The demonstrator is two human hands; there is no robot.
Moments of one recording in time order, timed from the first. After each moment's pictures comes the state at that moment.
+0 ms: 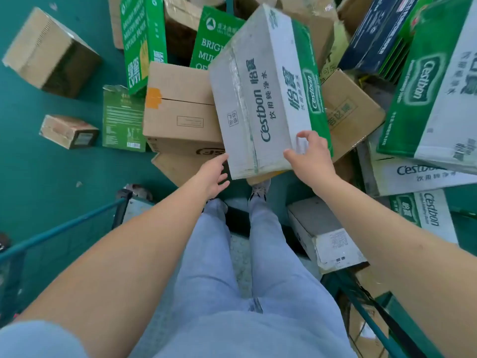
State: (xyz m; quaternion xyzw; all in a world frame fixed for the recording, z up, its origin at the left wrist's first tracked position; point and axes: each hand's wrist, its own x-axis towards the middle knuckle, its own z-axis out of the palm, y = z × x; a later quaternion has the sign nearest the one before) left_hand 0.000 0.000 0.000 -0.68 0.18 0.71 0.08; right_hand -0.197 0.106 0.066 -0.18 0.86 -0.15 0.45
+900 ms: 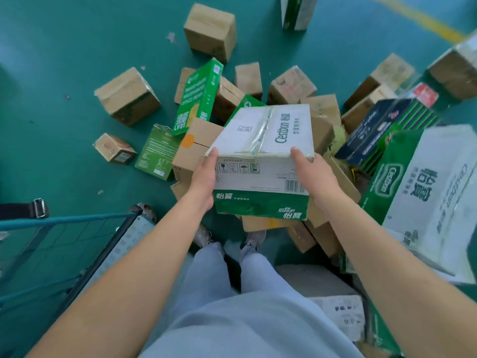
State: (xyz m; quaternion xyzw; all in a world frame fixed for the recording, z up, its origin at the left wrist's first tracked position) left_hand -0.014 -0.031 0.140 -0.64 0.25 0.69 -0.22; right_hand -0.241 0.039 0.208 -0.24 0.85 -0.15 0.44
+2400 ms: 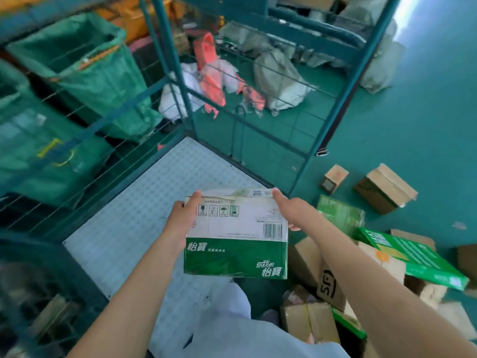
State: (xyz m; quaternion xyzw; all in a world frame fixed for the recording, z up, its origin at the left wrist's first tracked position) left_hand 0.209 0.436 0.286 -0.73 -0.27 0.27 -0.56; right_hand 0.158 0.168 0.326 -0.85 0.29 0.31 0.31
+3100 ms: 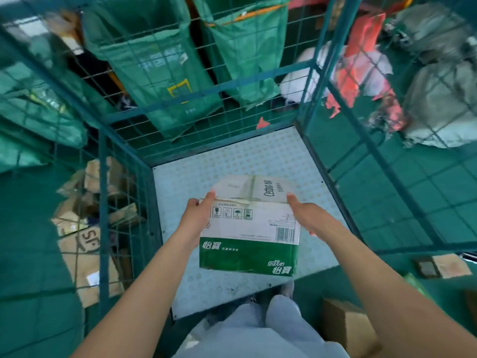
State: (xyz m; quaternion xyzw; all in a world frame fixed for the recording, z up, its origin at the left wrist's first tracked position) left_hand 0.262 0.588 0.263 -0.65 -0.49 0.12 -0.57; right_hand 0.362 0.337 0.274 -0.86 0.08 0.44 0.26
